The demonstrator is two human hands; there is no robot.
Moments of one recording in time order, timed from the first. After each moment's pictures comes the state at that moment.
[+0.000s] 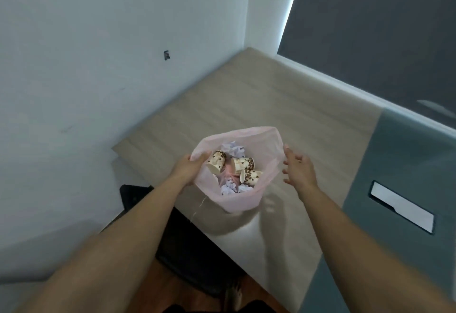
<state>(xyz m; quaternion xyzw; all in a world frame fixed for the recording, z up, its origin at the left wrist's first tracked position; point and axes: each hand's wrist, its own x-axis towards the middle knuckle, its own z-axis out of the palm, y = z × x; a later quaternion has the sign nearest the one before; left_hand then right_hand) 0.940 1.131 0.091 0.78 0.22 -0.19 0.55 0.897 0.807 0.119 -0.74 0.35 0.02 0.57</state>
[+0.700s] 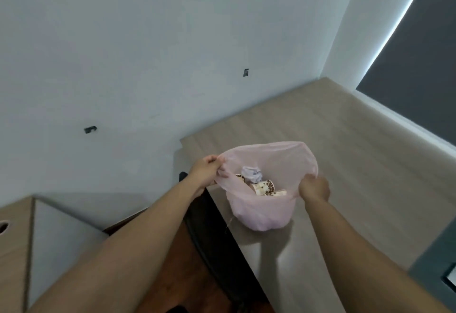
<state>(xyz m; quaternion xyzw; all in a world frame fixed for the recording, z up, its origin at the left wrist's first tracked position) 0.879 1.199 0.148 0.71 0.26 -0.06 0.65 0.947 0.901 0.121 -0.83 0.33 0.08 0.45</state>
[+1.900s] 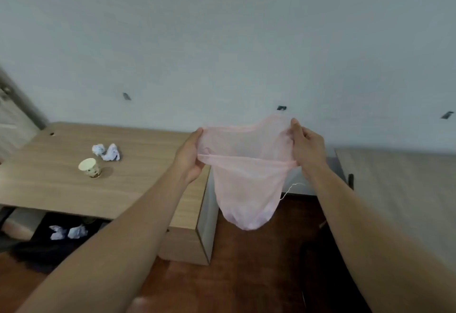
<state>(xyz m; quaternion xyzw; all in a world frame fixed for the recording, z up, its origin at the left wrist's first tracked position) 0.383 1.557 0.224 0.33 0.35 0.34 0.81 0.615 1.362 0.263 -0.74 -0.18 0.20 0.62</state>
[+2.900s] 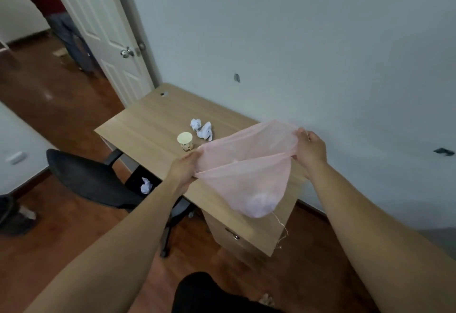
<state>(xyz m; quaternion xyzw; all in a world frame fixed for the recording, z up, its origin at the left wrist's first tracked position) 0.097 1.731 0.158 0.32 0.58 0.42 0.62 0.441 1.721 0.177 -0.71 -0.28 0.38 0.53</state>
